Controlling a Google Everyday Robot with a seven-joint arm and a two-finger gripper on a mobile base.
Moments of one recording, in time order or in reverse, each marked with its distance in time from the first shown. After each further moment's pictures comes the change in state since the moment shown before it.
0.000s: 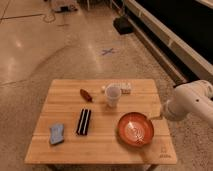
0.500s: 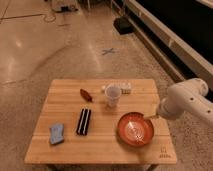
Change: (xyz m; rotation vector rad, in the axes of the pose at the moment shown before) arm 0.002 -0.031 0.001 -0.009 0.002 -0.042
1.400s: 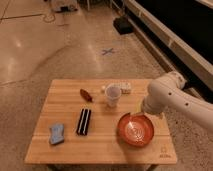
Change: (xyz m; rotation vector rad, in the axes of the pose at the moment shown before) arm 0.011 -0.062 0.001 -0.032 0.011 -0.137
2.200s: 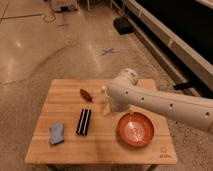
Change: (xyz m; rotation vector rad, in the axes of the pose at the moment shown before) arm 0.006 -0.162 0.033 -0.053 -0.009 -0.247
